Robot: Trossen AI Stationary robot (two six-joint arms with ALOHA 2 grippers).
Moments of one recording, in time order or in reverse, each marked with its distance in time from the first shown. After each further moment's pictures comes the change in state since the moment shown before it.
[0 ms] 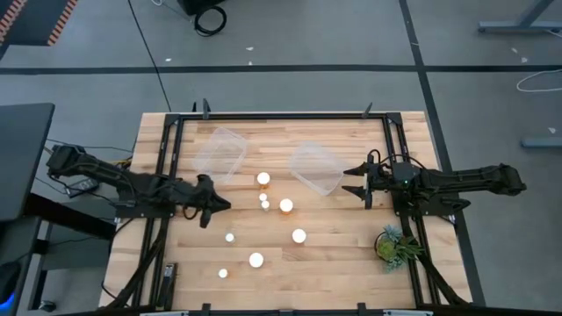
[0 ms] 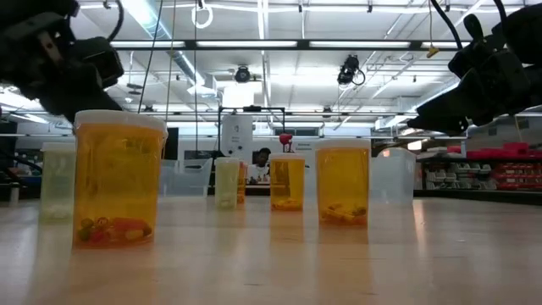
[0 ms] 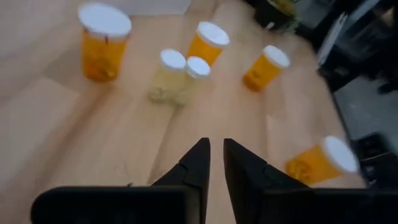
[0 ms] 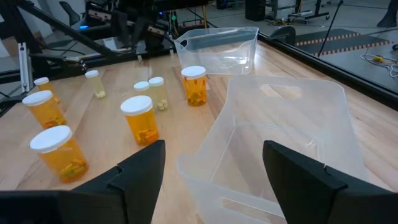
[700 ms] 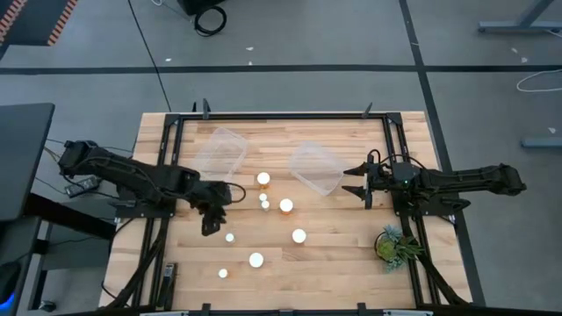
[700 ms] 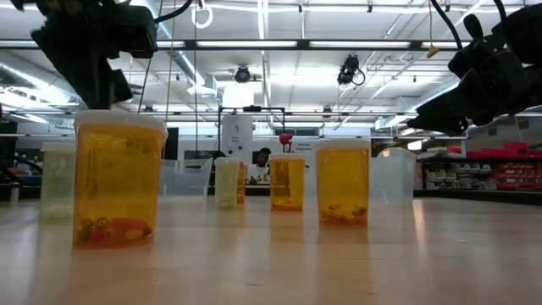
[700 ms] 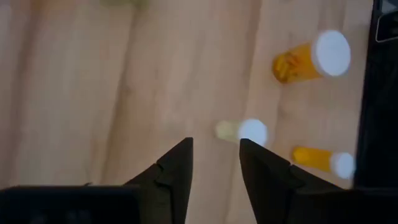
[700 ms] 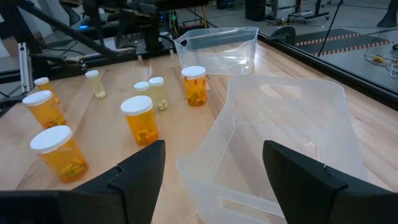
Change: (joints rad) left arm 0.011 0.425 0.589 -0.759 0.317 0.075; right arm 0.000 0.000 0.000 0.000 0.000 0.000
